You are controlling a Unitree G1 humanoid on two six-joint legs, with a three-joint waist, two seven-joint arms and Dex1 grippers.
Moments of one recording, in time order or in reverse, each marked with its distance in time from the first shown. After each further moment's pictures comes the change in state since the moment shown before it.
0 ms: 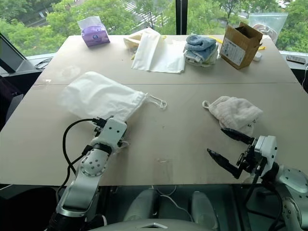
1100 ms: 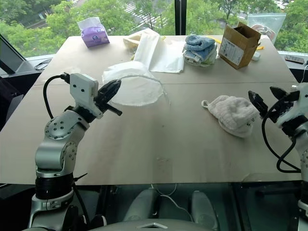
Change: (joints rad) left arm -0.375 0.082 0.322 0.112 -0.598 -0.050 -0.425; right arm -0.506 -0.157 -0.192 0.334 0.047 0.522 -0.469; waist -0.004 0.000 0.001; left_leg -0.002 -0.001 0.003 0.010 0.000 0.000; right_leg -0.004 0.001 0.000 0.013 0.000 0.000
